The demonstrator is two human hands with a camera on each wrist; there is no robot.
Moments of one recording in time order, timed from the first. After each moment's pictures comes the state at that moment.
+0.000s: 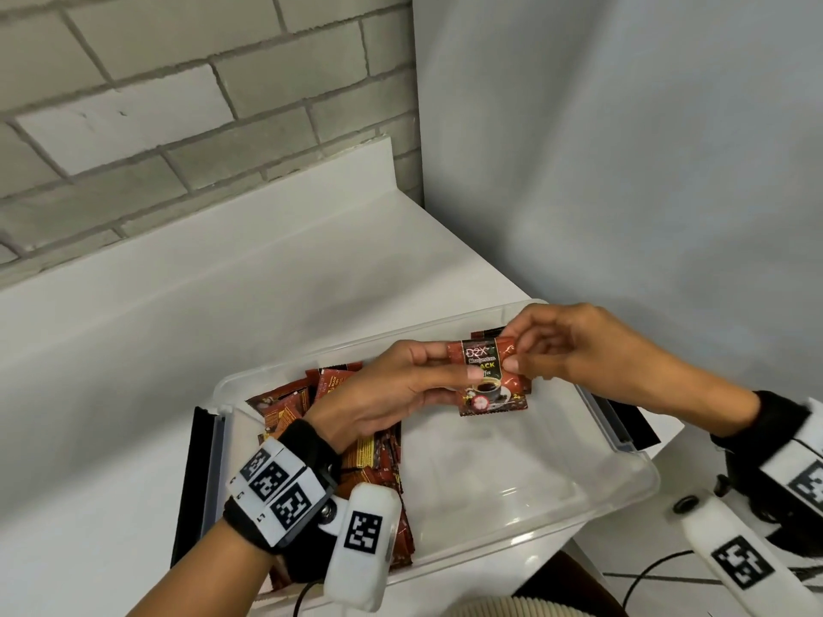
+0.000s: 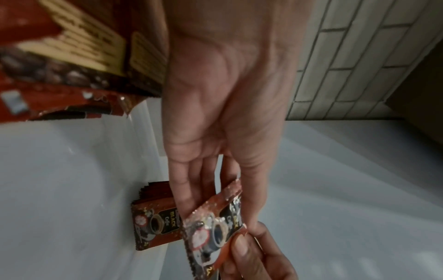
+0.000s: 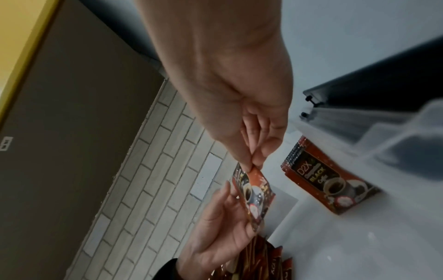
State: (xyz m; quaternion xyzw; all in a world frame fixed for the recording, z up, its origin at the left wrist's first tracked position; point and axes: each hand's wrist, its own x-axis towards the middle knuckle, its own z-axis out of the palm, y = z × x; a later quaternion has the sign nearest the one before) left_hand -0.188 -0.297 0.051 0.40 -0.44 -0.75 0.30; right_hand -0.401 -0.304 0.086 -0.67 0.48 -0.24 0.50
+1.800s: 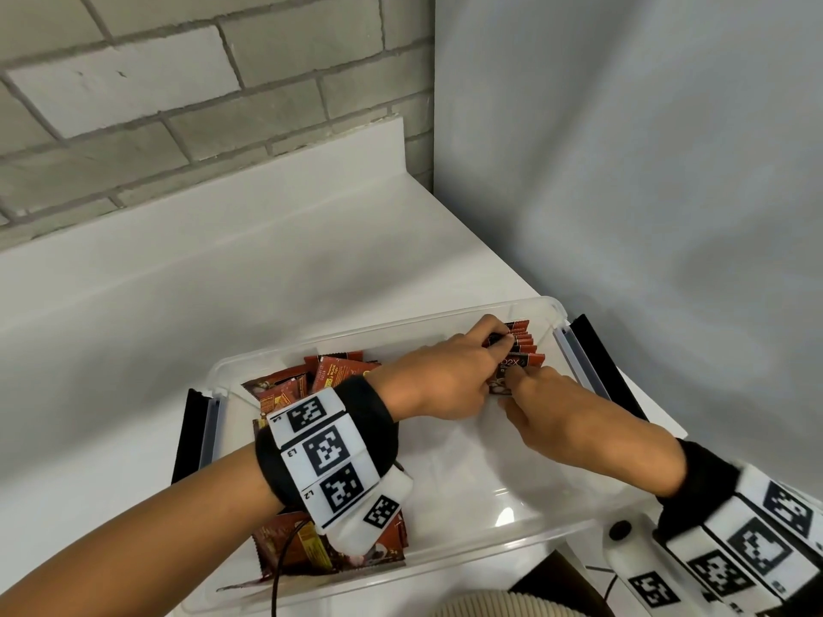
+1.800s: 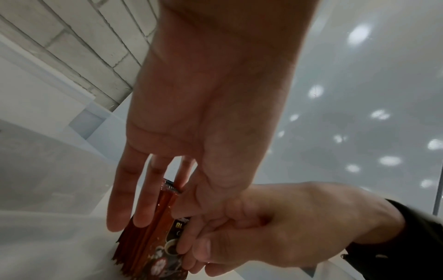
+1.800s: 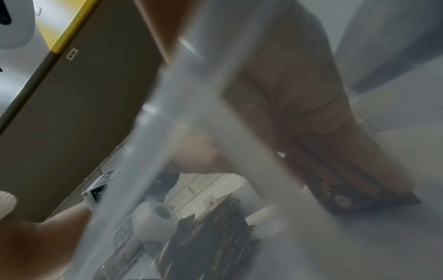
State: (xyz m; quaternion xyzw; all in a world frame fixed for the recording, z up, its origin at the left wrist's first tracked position) left_hand -0.223 -0.311 0.069 0.45 -0.84 -0.31 -0.09; right_hand -0.360 -0.282 0.067 -0.76 0.58 0.15 0.27
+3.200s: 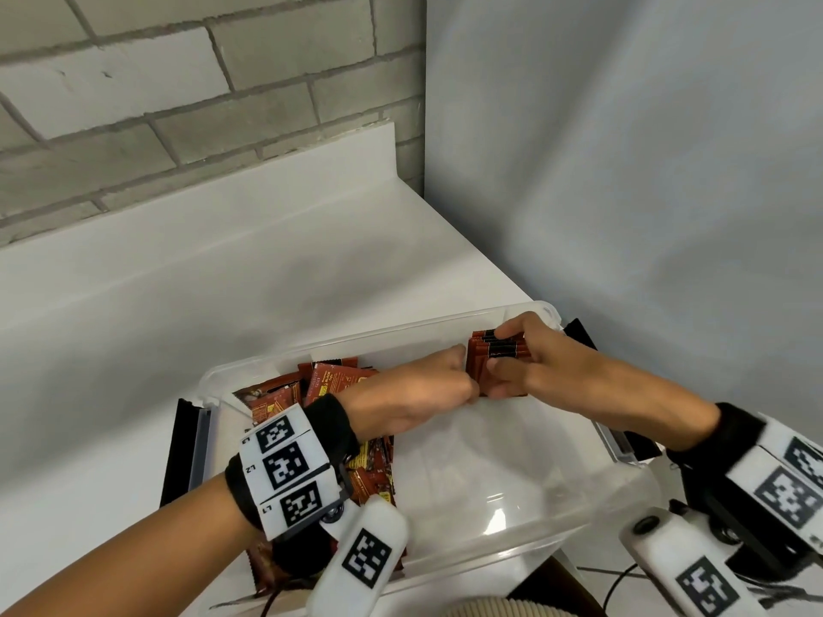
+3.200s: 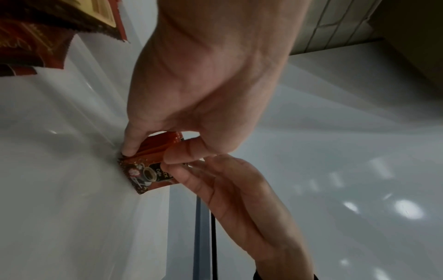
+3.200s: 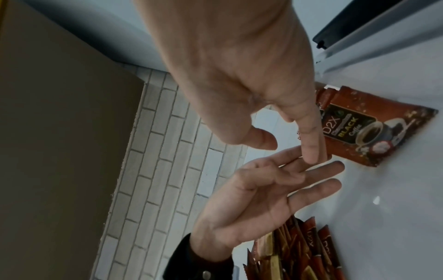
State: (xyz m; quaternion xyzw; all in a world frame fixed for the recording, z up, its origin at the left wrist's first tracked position) left_hand -0.219 -0.296 0.073 0.52 -0.54 -0.65 0.11; right_hand -0.364 -0.299 0.088 -0.57 0.59 -0.14 0.55
